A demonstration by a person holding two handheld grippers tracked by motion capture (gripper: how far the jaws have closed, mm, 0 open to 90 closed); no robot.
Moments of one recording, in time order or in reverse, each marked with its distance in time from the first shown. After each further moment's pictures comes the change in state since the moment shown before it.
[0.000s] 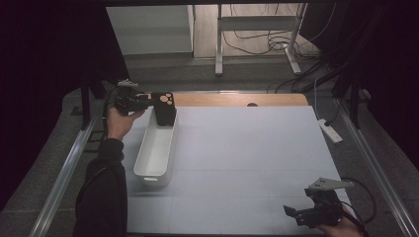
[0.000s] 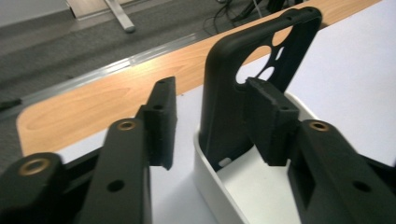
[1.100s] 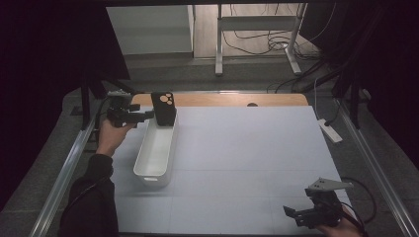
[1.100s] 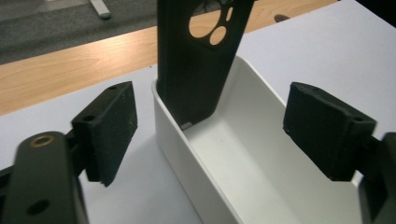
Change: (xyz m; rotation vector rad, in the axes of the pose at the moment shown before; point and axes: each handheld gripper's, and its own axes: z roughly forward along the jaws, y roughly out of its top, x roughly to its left) left arm -0.016 -0.027 -0.029 0.012 -0.086 -0.041; right arm 0.002 0.000 0.000 -0.002 -0.010 -0.012
